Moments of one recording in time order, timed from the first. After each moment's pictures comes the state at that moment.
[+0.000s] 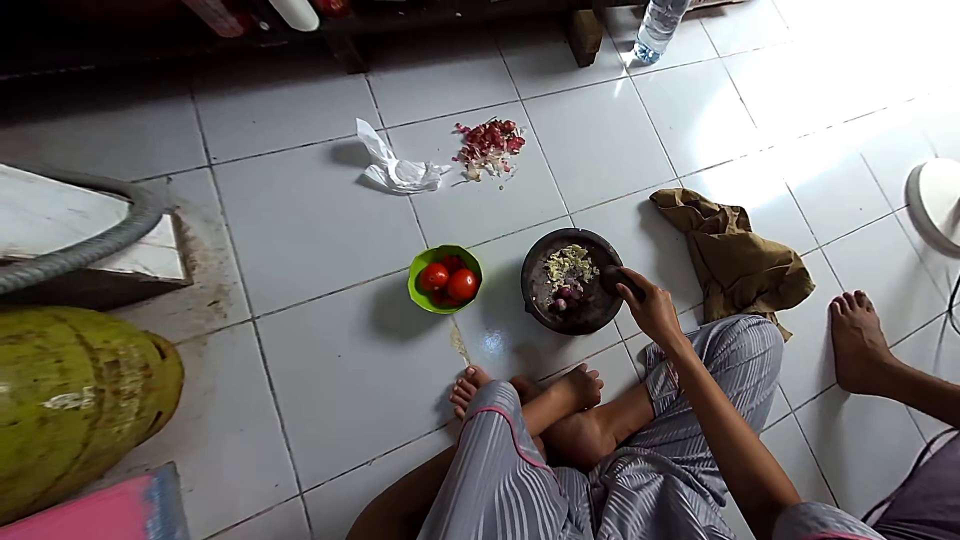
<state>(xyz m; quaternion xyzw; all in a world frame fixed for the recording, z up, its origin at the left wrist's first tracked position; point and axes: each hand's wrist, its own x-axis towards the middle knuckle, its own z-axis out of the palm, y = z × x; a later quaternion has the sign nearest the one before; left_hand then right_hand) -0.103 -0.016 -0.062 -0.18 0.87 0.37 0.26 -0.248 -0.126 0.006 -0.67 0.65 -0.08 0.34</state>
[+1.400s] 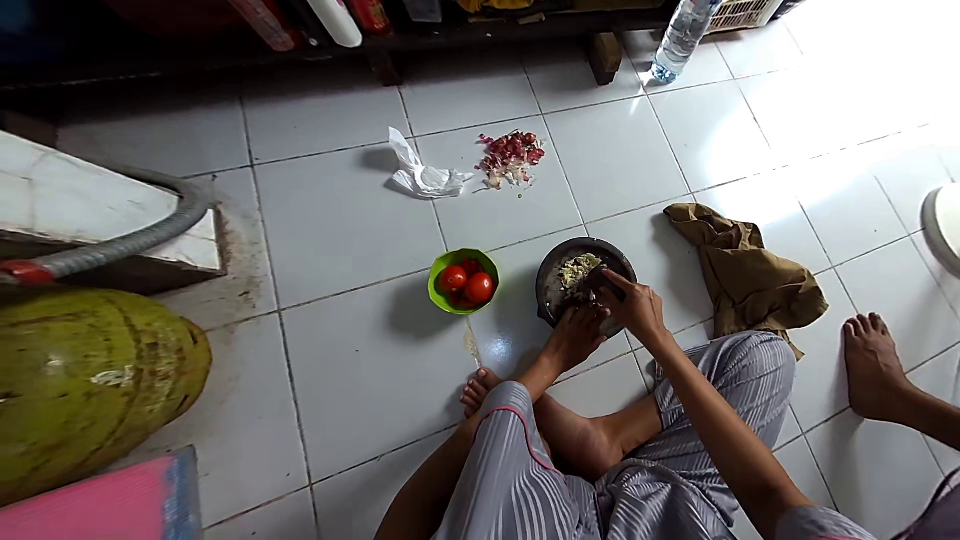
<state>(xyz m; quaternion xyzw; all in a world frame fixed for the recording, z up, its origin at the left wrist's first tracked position) -0.061 -0.062 -0.096 -0.50 0.83 0.22 -0.14 -0.204 -0.142 -0.003 -0.74 0.62 -0.01 0.28</state>
